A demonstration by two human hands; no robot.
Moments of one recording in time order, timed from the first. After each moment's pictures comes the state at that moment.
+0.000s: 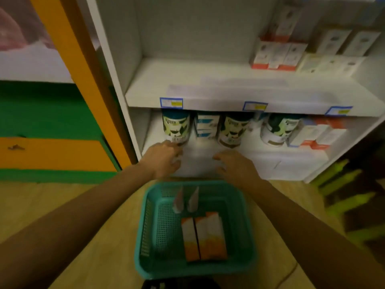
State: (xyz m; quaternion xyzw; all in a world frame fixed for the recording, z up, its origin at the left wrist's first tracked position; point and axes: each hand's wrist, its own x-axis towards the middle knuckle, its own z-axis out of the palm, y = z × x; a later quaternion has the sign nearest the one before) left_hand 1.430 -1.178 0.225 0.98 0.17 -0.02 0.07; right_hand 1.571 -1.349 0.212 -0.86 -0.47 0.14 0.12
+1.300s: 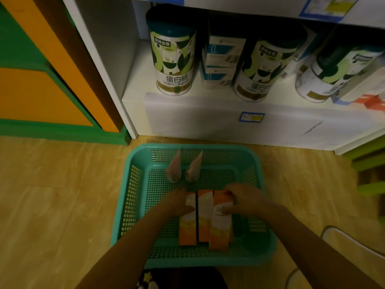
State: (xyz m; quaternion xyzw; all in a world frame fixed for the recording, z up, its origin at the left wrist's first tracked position) left_hand 1.428 -1.255 -0.060 0.84 0.30 -0.29 0.34; right_hand 1.572 -1.390 0.020 -0.80 -0.44 0.40 -0.05
